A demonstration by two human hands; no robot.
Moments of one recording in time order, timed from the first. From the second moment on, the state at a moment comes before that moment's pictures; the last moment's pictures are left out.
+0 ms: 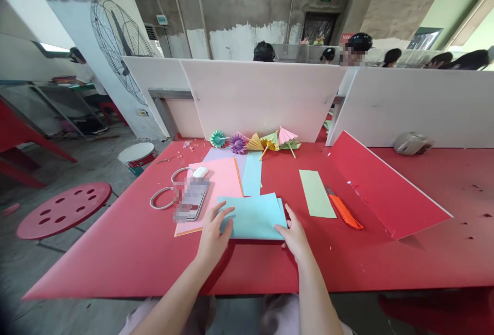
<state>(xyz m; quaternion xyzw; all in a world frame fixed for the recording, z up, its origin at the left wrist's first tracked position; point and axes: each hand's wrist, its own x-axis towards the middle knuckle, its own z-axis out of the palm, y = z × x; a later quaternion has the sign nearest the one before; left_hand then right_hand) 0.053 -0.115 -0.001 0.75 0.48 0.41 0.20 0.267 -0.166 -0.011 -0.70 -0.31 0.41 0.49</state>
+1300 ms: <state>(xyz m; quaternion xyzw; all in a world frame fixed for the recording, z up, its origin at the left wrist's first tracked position) 0.058 -0.096 0.030 0.40 0.40 0.40 0.72 0.257 -0.148 0.036 -0.50 -0.33 0.55 0.58</state>
